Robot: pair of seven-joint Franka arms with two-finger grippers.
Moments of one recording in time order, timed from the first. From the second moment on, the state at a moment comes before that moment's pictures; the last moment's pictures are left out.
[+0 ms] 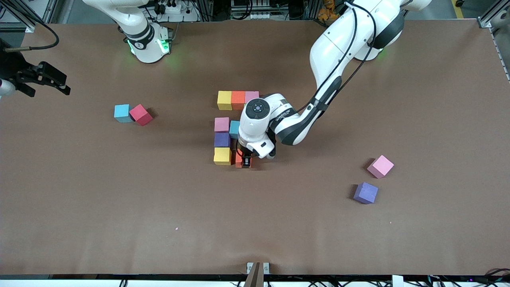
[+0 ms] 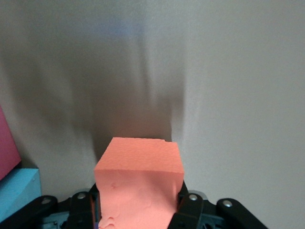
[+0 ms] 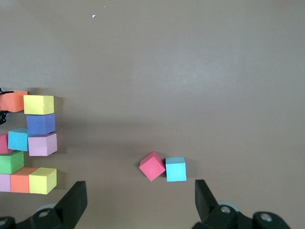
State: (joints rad) left arm -0.58 0.98 -0.32 -1.27 0.33 2.43 -2.52; right arm 0.02 -0.11 -0.02 -1.66 0.03 1.56 -0.03
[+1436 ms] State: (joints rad) left arm -0.60 1.00 -0.32 -1.26 0.33 2.46 -2.53; right arm -0.03 -0.08 -0.03 -1.70 0.04 1.65 0.00
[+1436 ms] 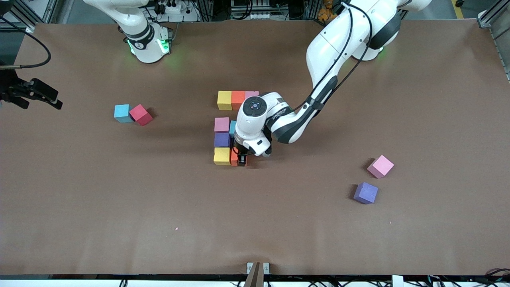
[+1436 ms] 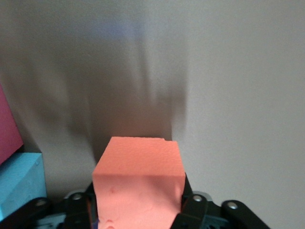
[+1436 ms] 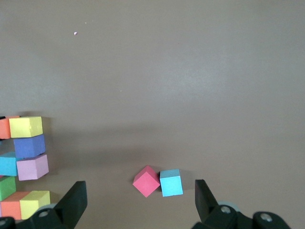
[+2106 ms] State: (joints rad) left arm -0.61 1.01 -0.32 -1.24 0.33 2.48 -2.53; right arm 0.00 -0.17 0.00 -1.76 0.04 1.64 0.12
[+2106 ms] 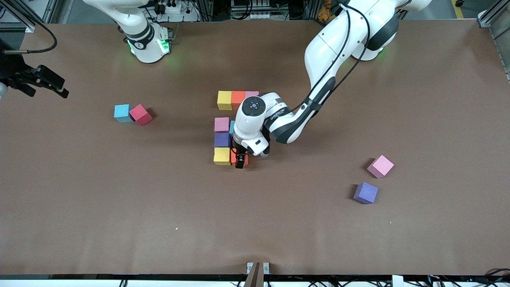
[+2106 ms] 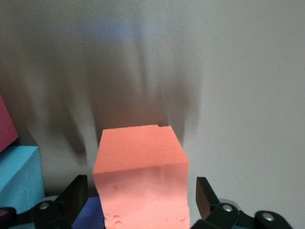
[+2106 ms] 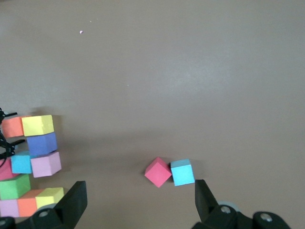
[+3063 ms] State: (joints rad) left arm -0.60 0.94 -0.32 -1.23 0.33 2.38 -2.53; right arm 0.04 -0.02 0.04 -1.55 0.04 1.63 0.20
